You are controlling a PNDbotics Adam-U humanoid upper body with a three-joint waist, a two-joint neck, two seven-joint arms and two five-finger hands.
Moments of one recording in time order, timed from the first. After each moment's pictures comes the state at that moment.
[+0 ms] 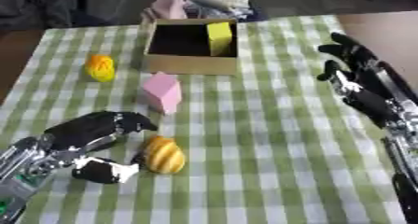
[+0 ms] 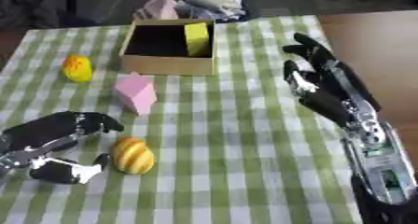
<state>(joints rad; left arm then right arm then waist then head) -0.04 0.74 -0.20 -1.98 -0.70 -0.15 -0.42 -0.55 -0.16 0.14 -1.50 0.08 -0.11 0.25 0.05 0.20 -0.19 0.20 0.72</state>
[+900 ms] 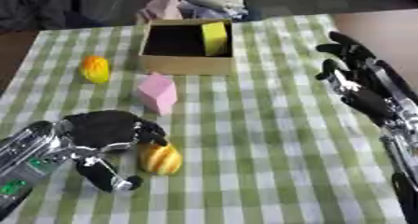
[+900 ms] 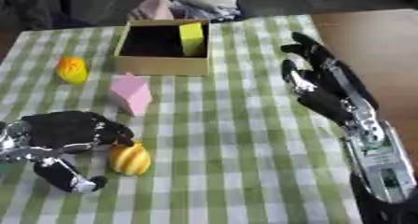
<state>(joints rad) -0.14 0.83 -0.30 -1.98 -0.86 -0.22 -0.55 -0.55 -0.15 0.15 -1.50 0.09 -0.11 0.24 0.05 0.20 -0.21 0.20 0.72</state>
